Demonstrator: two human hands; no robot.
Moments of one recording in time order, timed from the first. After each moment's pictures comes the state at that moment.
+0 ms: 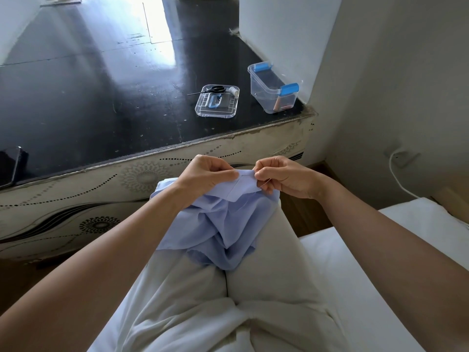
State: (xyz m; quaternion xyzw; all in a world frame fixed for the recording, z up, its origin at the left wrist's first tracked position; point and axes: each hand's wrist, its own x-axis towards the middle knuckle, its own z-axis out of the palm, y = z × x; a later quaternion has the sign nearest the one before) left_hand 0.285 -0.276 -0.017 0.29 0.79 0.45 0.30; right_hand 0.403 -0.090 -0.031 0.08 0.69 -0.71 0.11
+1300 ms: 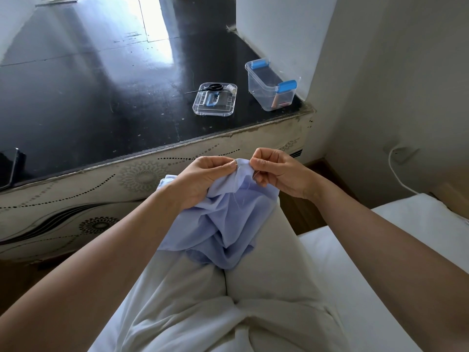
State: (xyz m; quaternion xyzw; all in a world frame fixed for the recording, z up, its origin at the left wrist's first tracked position) left_hand 0.288 -0.276 -0.014 0.15 0.65 0.58 0.47; right_hand 0.397 -0.088 -0.046 0.04 0.63 -0.77 0.04
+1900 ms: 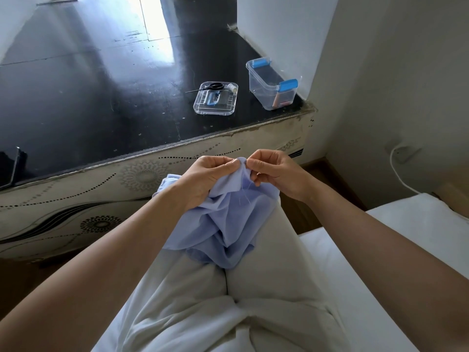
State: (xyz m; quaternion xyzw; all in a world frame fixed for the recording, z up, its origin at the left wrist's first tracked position) left_hand 0.298 -0.270 -0.006 0.10 0.65 0.57 0.48; right_hand 0.397 -0.099 -0.048 0.06 0.69 -0.72 -0.02
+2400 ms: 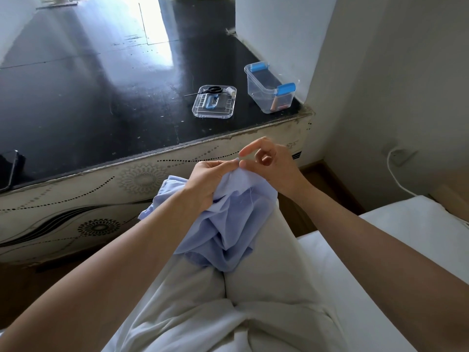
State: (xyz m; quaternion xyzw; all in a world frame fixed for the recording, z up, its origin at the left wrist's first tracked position) left_hand 0.306 -0.255 -0.011 0.02 0.69 0.61 0.39; right_hand 0.387 -0.106 -0.044 0.08 0.83 -0.50 -0.23
